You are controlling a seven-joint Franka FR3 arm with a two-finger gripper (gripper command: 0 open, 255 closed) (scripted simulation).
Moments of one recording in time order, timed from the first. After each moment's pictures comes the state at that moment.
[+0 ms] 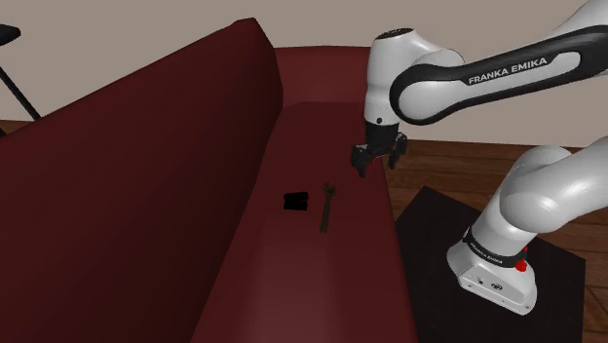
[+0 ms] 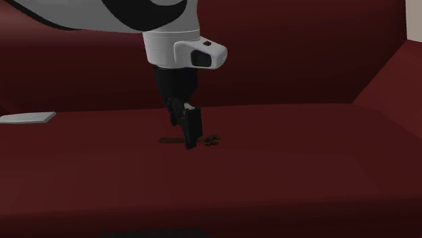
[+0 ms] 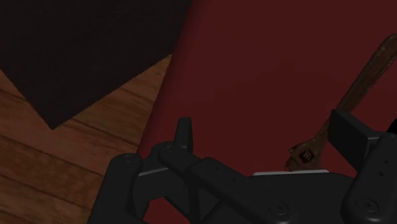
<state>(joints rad) -0.03 -0.63 0.34 -2.65 0.20 1.96 0.65</state>
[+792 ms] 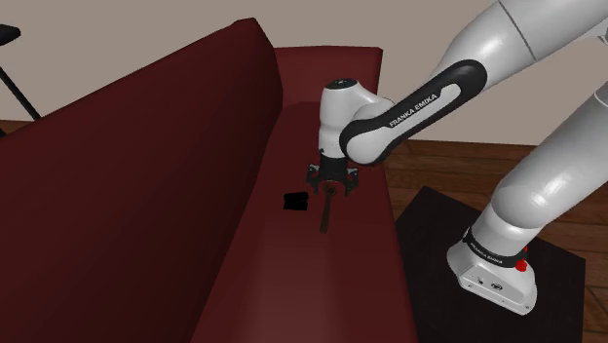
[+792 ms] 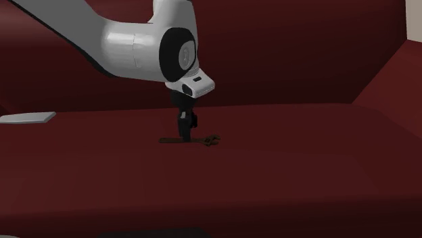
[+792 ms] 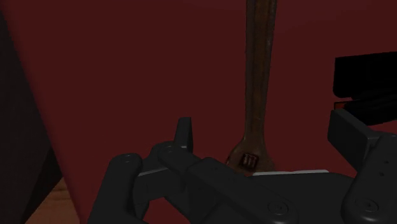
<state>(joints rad) -0.20 -0.16 0.62 -2.52 0.14 2.40 1.30</state>
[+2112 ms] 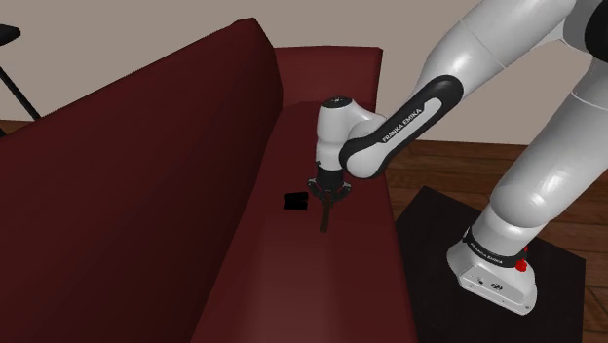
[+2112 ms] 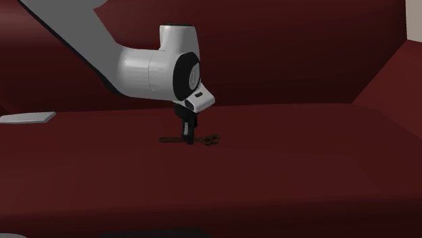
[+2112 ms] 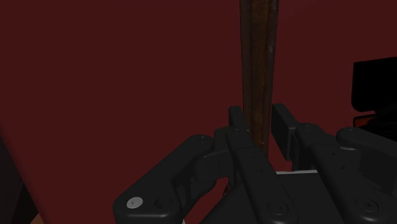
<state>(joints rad) -0.22 -0.03 0.64 -2.53 0.03 2.53 1.41</state>
